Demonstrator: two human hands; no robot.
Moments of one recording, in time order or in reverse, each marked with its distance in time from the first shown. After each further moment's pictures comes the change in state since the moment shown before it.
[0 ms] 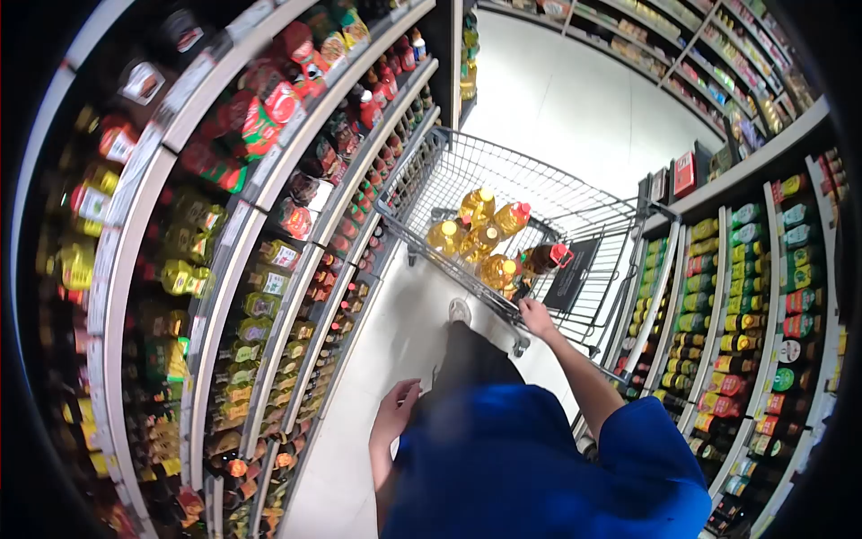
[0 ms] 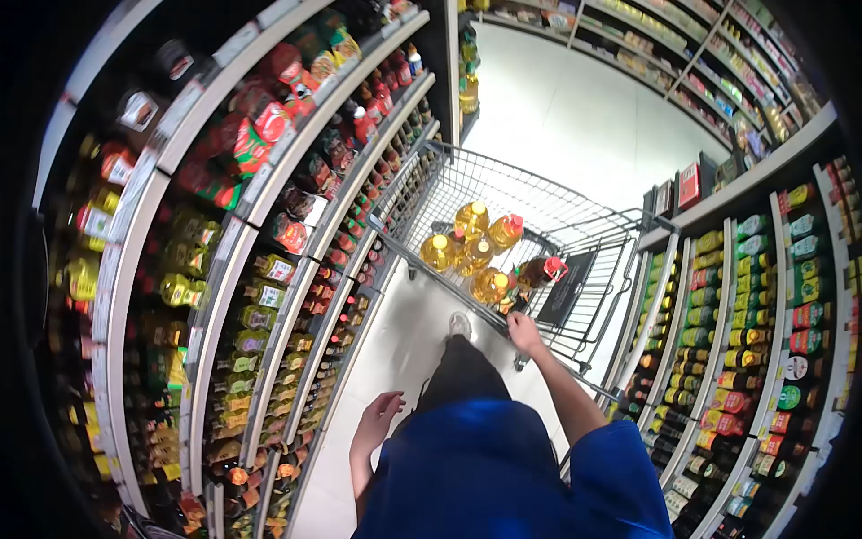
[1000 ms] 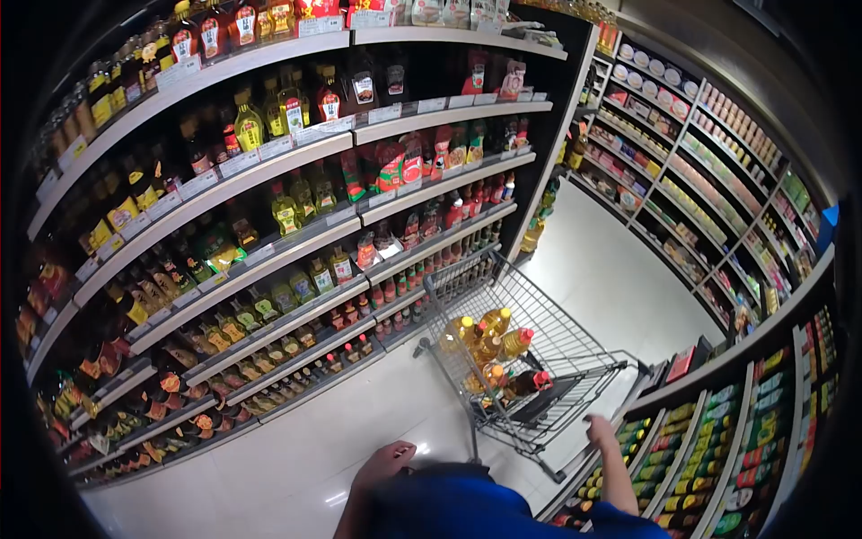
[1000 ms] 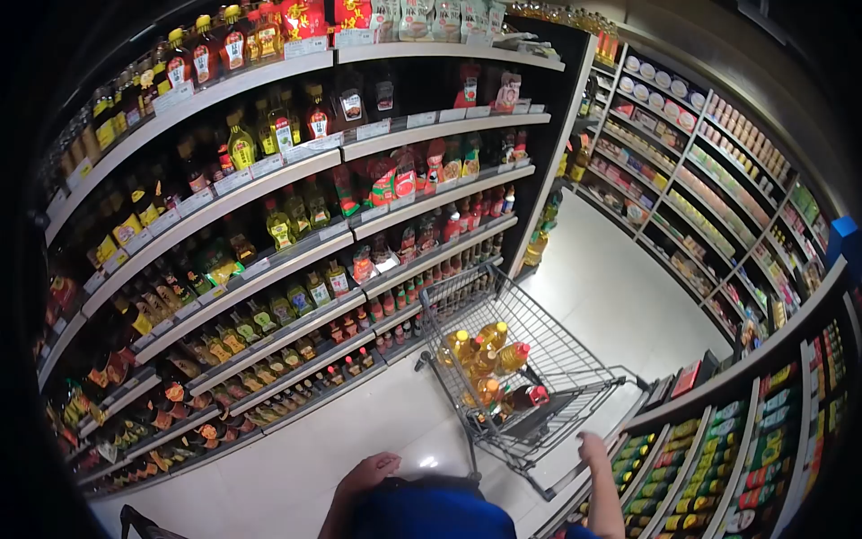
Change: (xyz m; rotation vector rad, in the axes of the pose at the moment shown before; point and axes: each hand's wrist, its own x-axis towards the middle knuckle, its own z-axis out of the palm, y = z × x) left_hand -0.088 -0.072 0.129 -0.224 0.096 0.118; right_hand -0.057 0.125 -0.273 -0.751 0.034 -0.214
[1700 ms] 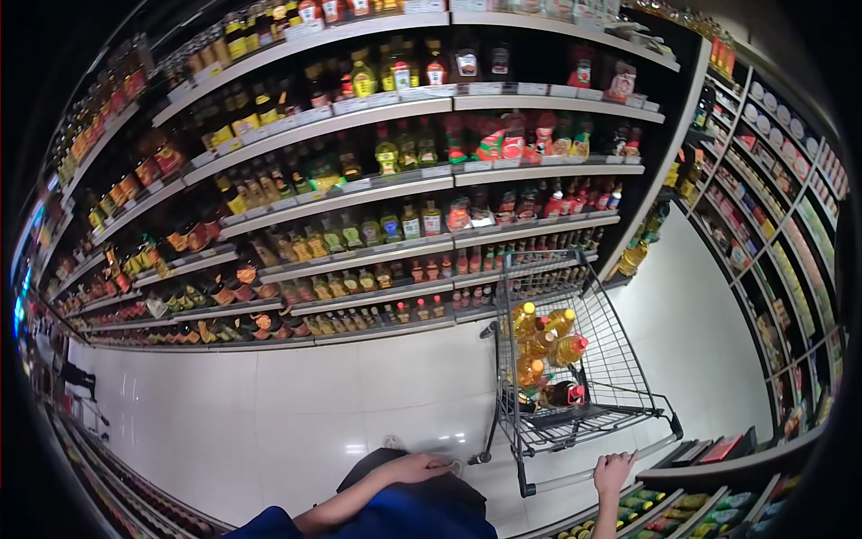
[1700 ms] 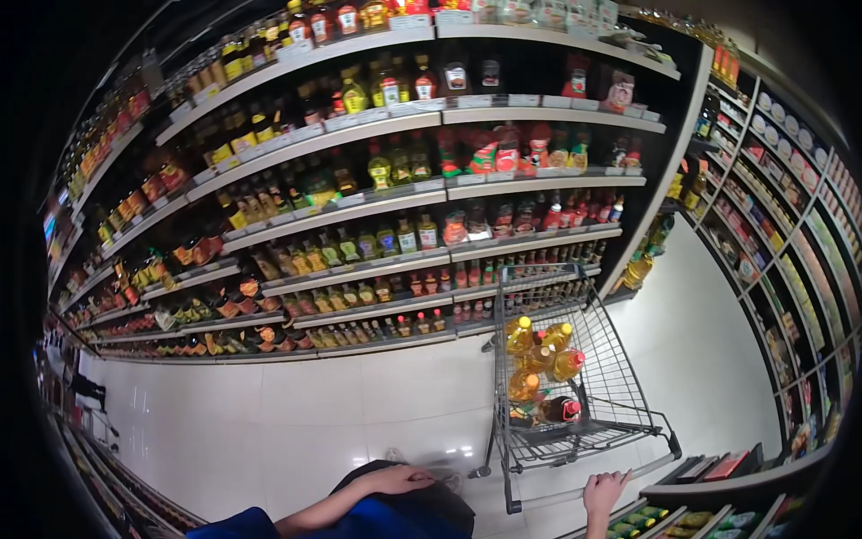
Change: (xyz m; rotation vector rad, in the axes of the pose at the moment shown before) left_hand -0.056 -0.006 0.190 0.405 -0.100 -0.115; right_hand -0.016 0.037 -0.025 -0.028 0.384 -0.364
